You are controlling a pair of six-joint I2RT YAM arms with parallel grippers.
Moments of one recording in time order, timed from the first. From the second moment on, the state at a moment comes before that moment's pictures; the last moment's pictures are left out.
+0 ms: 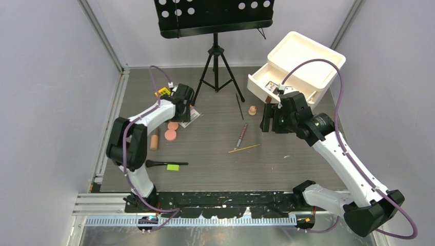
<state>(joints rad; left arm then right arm) -0.37 1.73 1.21 -0.61 -0.43 -0.39 0.47 1.06 1.15 -0.89 0.09 0.42</state>
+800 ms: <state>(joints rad) -0.39 1.94 1.32 -0.70 -0.51 -0.34 0.47 1.06 1.15 -0.89 0.08 0.42</state>
